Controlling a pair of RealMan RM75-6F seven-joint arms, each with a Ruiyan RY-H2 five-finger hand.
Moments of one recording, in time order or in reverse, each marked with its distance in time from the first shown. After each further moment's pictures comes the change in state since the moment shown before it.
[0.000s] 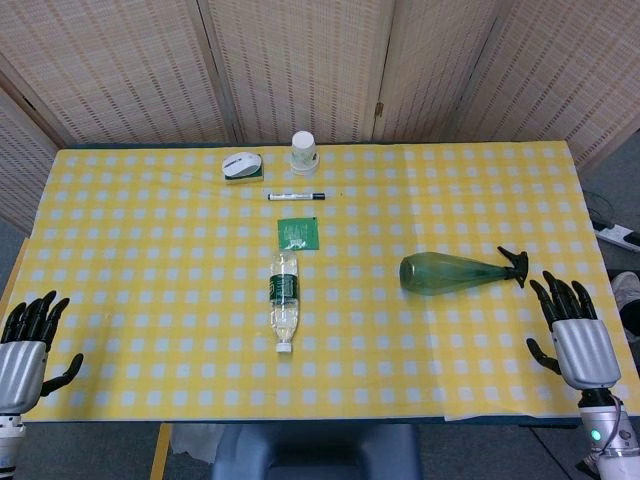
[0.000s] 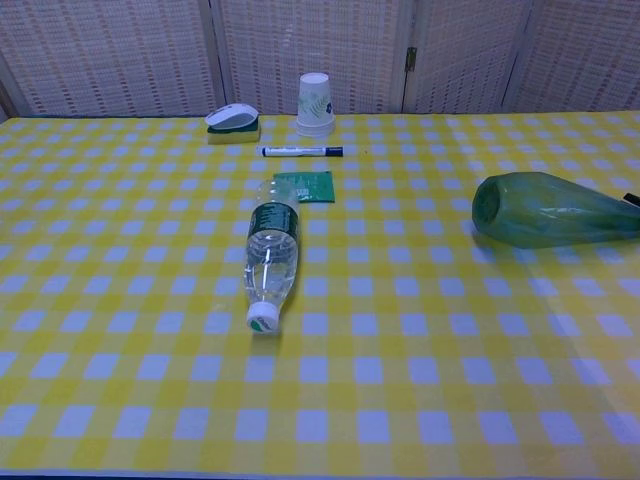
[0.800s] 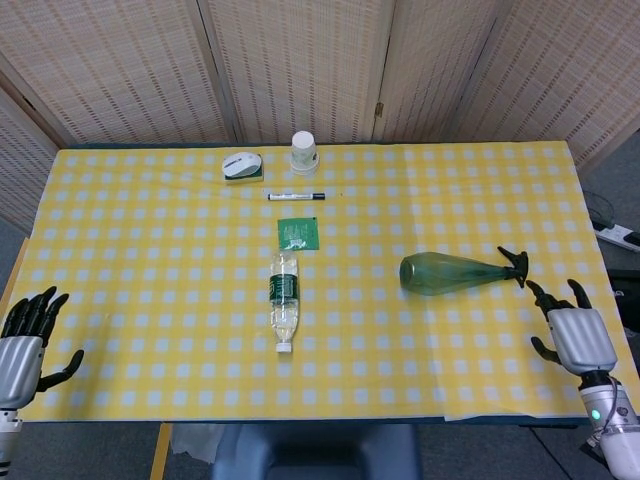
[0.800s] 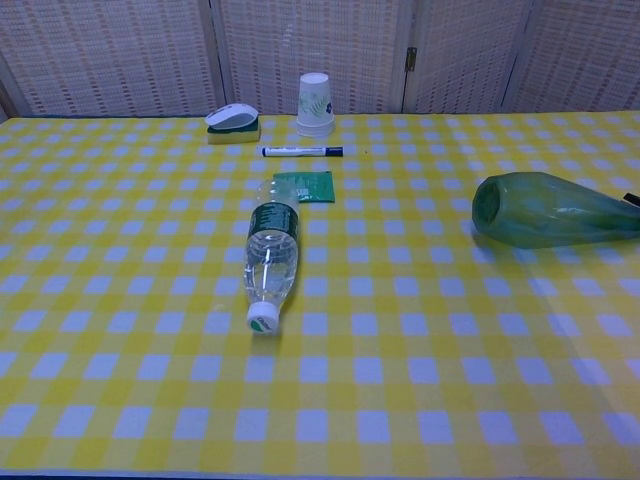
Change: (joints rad) left arm -0.017 0.025 -0.008 0.023 0.004 -0.023 -0.132; right arm 0.097 0.086 0.019 -0.037 0.154 -0.262 -0.072
